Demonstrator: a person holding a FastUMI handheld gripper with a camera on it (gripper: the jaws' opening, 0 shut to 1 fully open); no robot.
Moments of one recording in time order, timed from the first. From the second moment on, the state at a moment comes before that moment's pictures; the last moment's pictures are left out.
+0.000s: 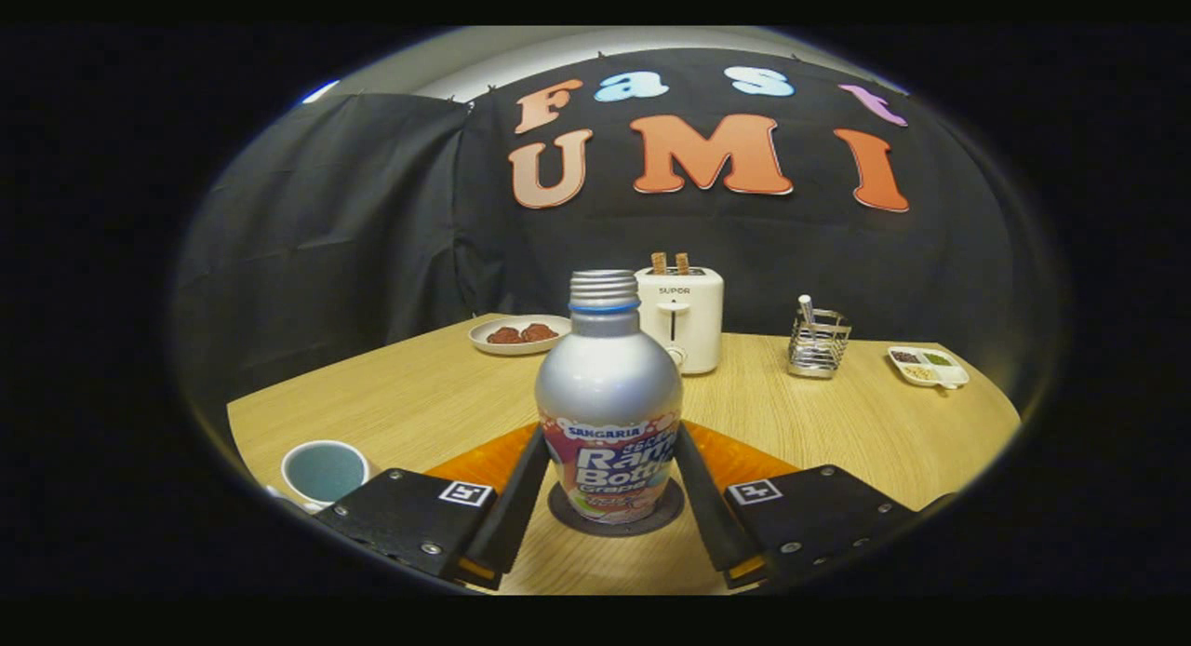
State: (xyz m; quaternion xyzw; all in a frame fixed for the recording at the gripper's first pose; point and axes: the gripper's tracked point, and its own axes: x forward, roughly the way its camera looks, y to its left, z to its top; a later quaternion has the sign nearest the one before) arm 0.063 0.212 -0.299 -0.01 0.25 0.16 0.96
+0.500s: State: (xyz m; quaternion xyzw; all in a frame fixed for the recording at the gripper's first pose) arm 0.053 0.194 -0.254 0.00 0.20 0.14 0.97
